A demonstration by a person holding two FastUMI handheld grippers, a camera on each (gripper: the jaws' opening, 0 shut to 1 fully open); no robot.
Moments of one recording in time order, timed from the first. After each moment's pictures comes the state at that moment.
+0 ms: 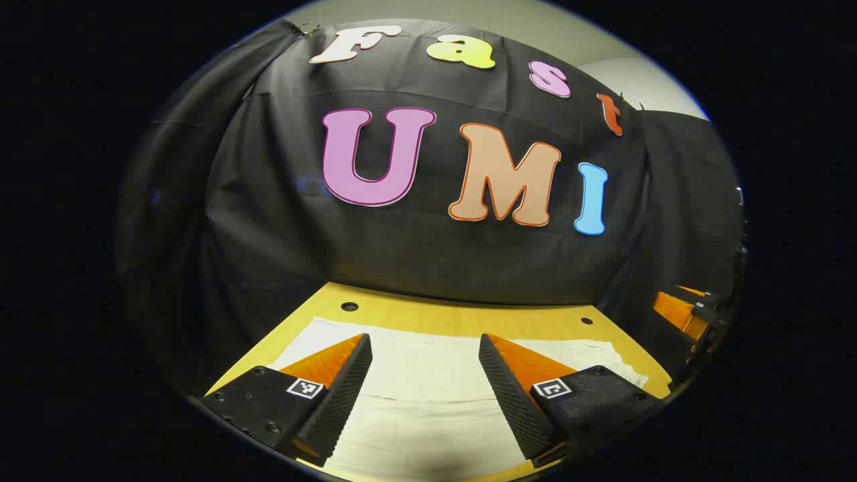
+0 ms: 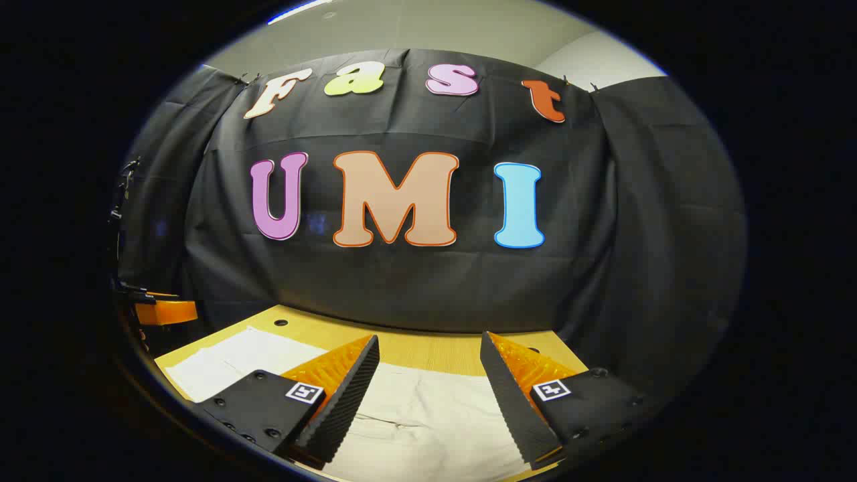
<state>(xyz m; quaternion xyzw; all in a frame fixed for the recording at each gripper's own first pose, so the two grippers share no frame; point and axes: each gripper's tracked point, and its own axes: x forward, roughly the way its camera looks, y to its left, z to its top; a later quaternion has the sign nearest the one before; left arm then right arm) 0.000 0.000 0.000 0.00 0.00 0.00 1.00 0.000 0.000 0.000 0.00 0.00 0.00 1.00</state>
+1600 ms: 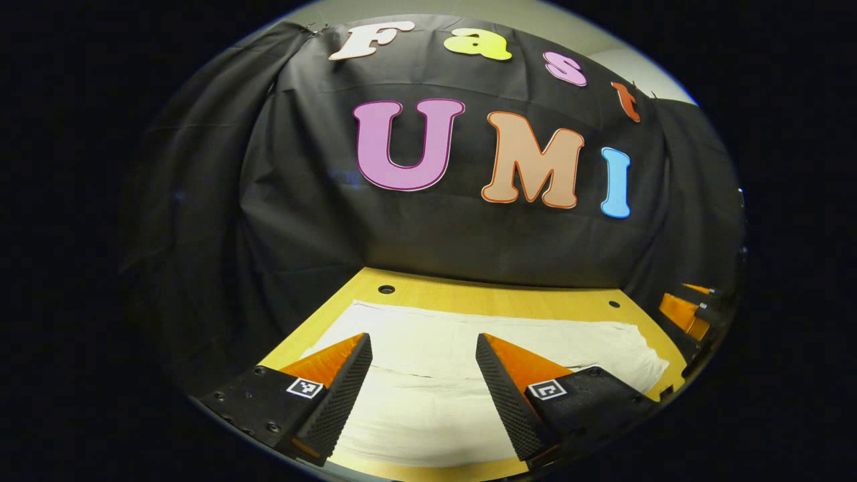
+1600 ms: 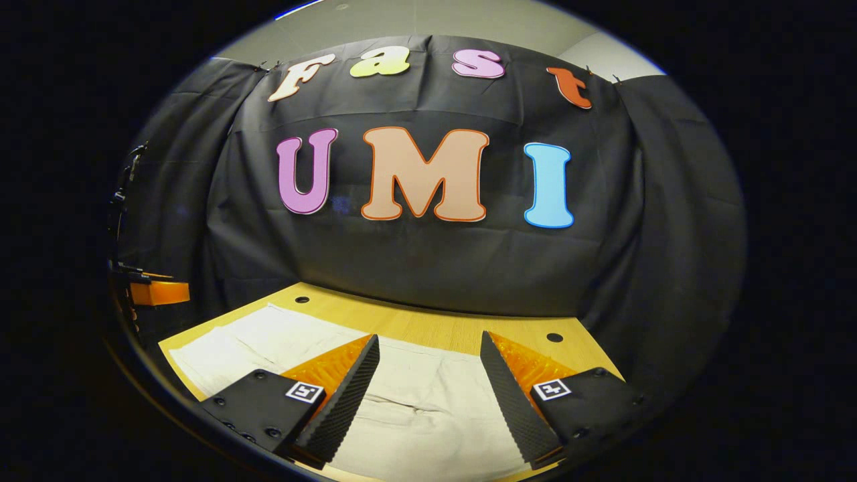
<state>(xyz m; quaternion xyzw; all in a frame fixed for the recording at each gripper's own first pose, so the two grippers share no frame) -0.034 0.052 -0.025 0.03 0.03 0.05 1.00 -0.004 0.037 -0.039 -0.02 0.03 0.04 1.00</state>
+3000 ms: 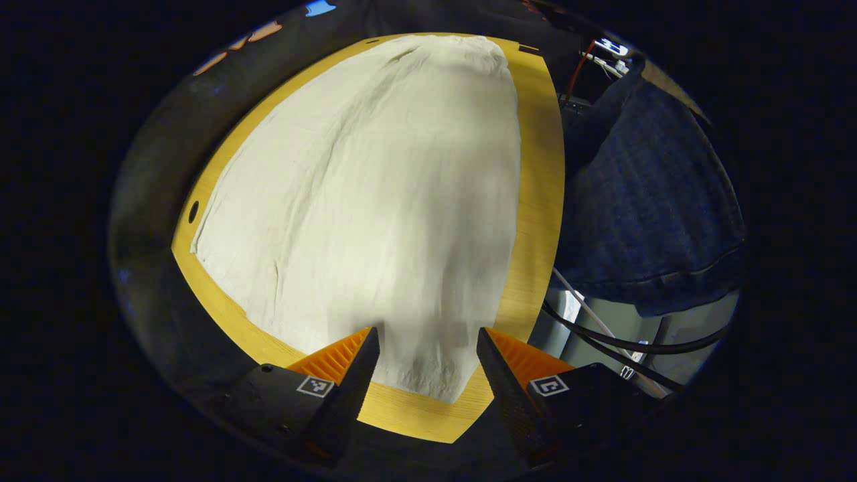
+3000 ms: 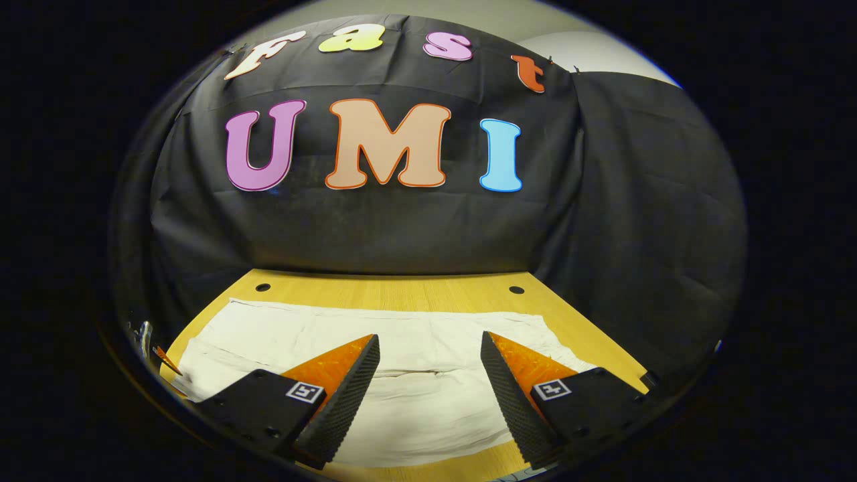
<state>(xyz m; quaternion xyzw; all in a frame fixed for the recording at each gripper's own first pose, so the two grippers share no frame) -0.113 0.235 -0.244 0.47 0.45 -0.37 0.67 -0.042 0.097 -0.079 0.01 0.11 -0.13 0.99</state>
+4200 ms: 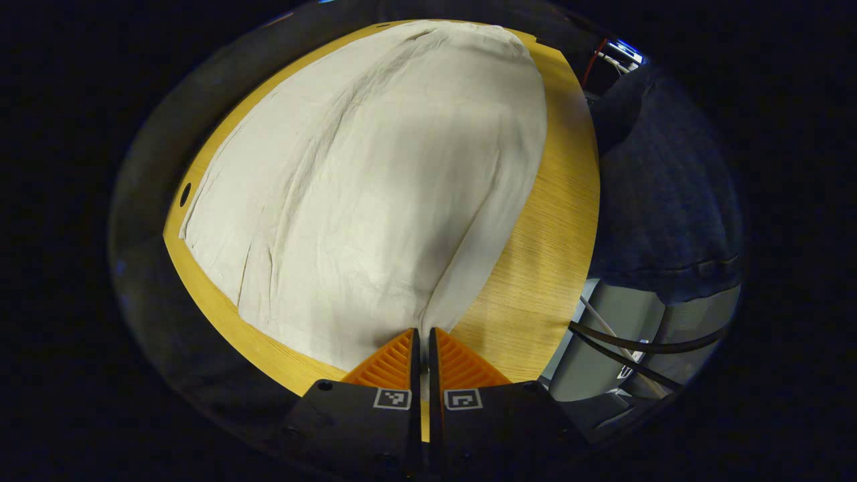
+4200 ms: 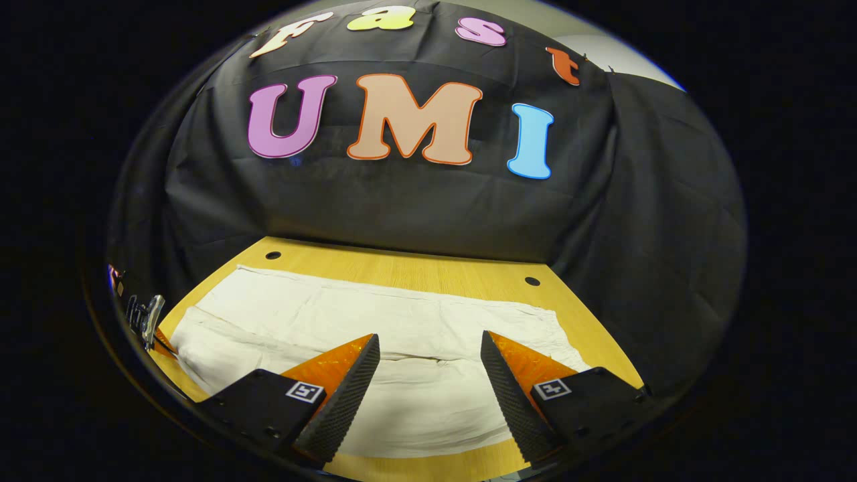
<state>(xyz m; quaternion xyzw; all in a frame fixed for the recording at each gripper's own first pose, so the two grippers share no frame) -0.089 0.244 -0.259 0.46 0.47 -0.35 0.67 -0.029 0.092 -0.109 -0.04 0.16 -0.06 0.98</state>
